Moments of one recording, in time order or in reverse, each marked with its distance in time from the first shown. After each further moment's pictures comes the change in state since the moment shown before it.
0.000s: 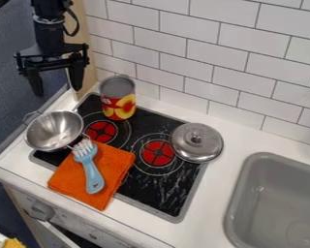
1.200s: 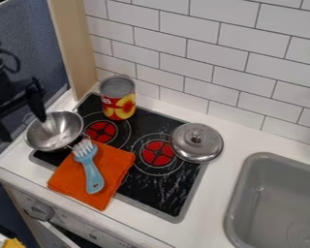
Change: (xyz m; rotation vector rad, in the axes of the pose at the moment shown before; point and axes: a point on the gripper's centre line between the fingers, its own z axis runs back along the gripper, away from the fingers) arm -0.007 0.069 -0.059 -0.250 0.063 0.235
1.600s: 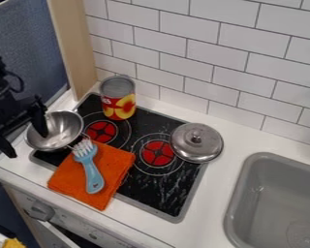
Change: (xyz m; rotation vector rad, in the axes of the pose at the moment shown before) arm 0.002 0.002 -0.032 0.013 -0.015 0.040
